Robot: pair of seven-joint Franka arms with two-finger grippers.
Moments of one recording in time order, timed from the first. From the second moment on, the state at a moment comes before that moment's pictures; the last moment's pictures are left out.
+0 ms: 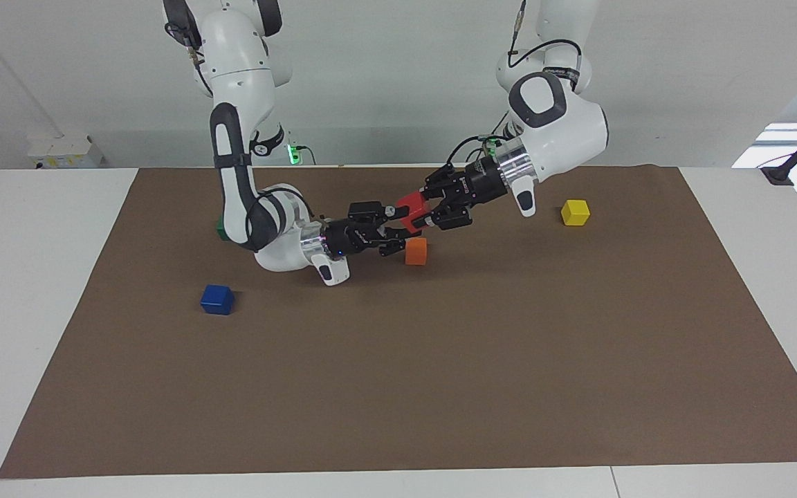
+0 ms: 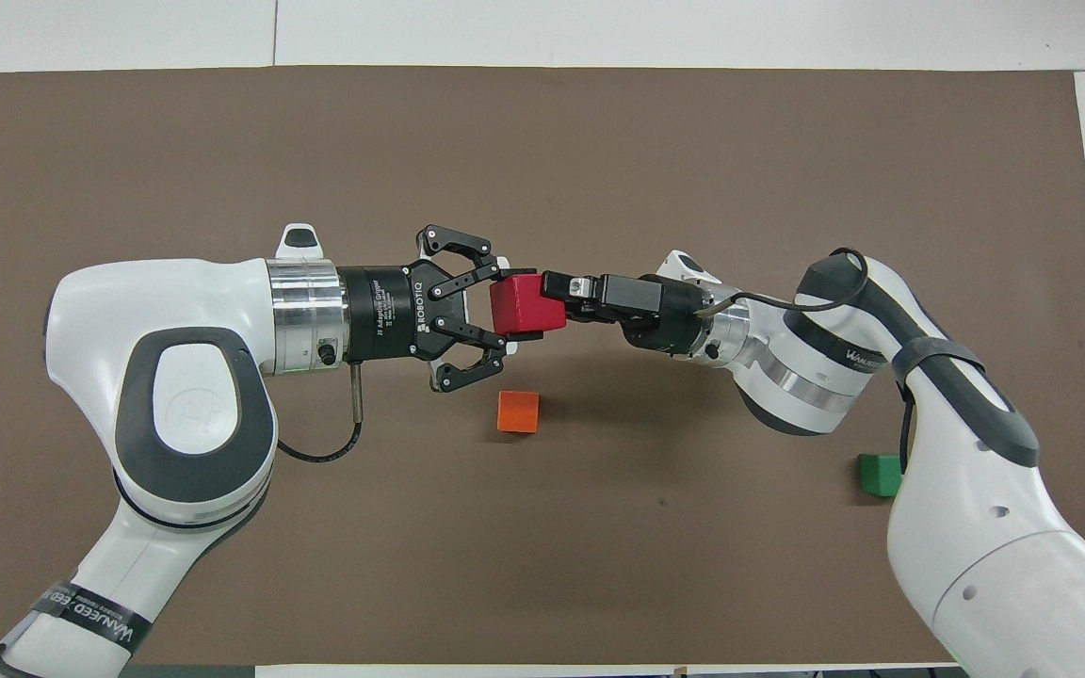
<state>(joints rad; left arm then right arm) -0.25 0.01 -0.21 -2.02 -1.29 2.22 -1.23 0.32 0.43 -0.03 -2.06 2.20 1.43 -0.99</state>
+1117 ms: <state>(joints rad) -0.20 0.02 -0.21 -2.02 -1.31 2.16 -1.22 0.31 0.42 -0.04 -2.04 2.20 1.49 -1.02</state>
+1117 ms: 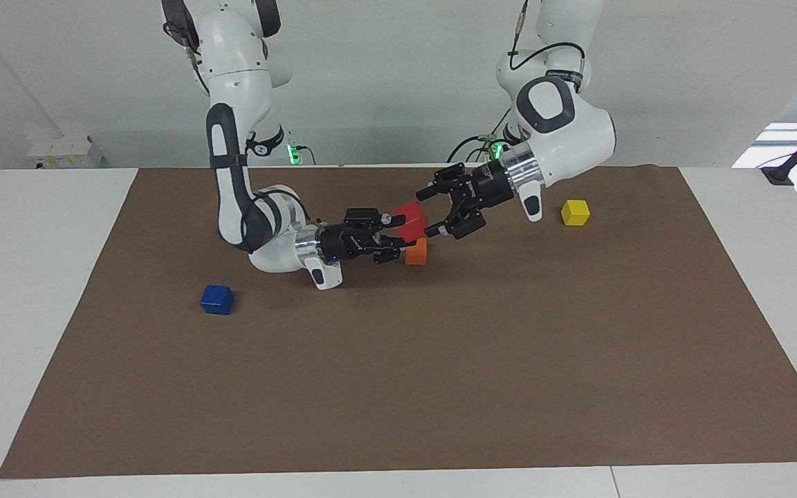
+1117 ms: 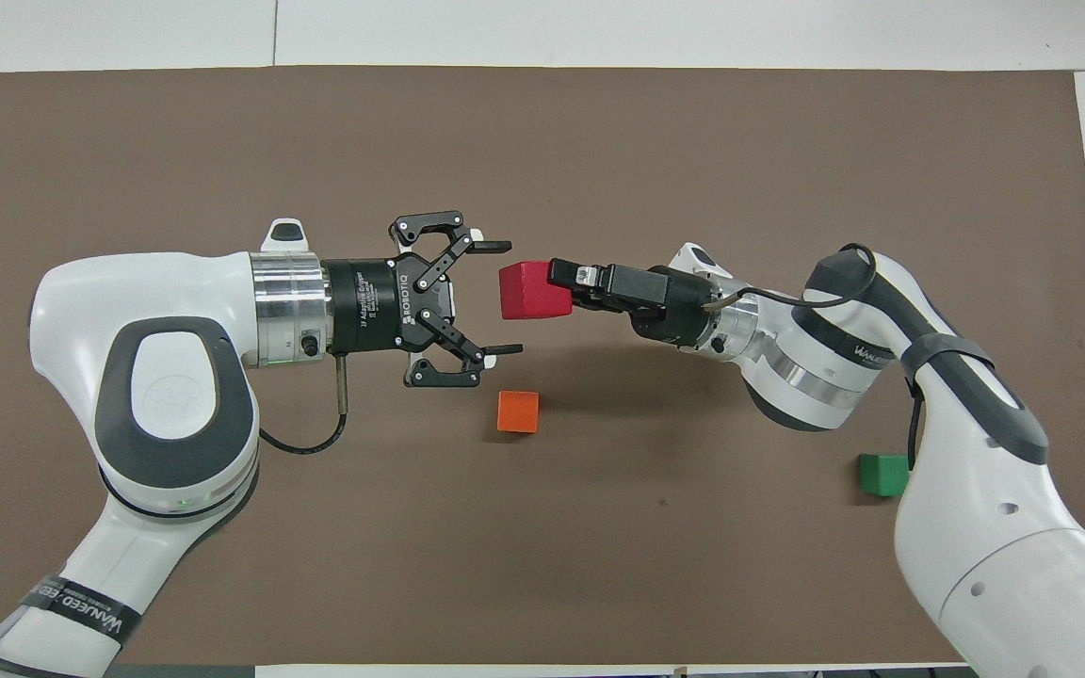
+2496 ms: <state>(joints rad) 0.22 0.01 -0.19 -1.96 -0.68 1.69 -0.79 -0.02 0.17 -0.05 -1.78 1.04 1.82 -0.38</state>
